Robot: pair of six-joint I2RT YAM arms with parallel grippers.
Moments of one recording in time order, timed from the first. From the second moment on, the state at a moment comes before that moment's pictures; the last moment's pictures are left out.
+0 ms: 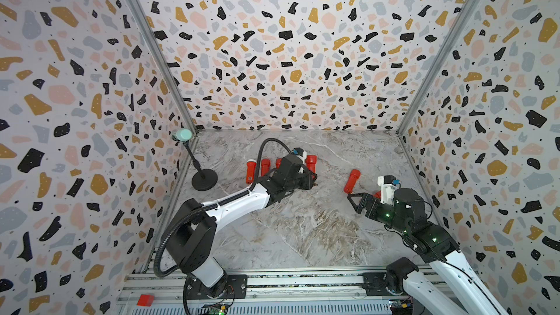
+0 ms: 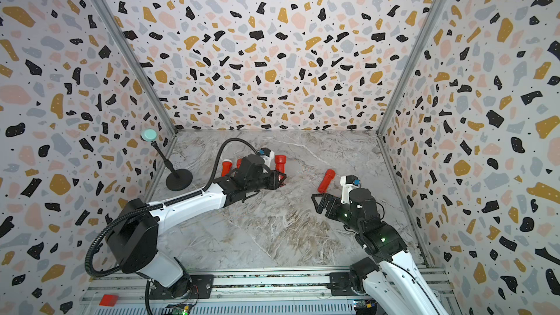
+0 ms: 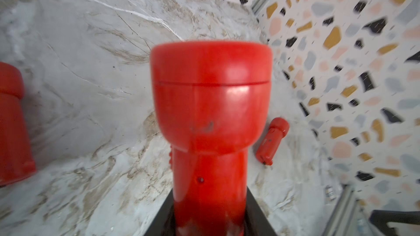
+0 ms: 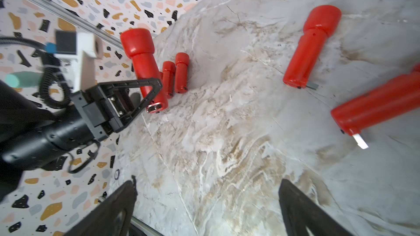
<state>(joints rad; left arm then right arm) -0.72 1.58 1.05 0.01 0.16 -0.65 0.44 0.61 0.67 -0.57 -0.21 0.73</state>
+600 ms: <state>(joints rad) -0.58 1.69 0.78 0.77 0.48 -1.28 0.52 0.87 0.52 0.11 -0.32 1.02</state>
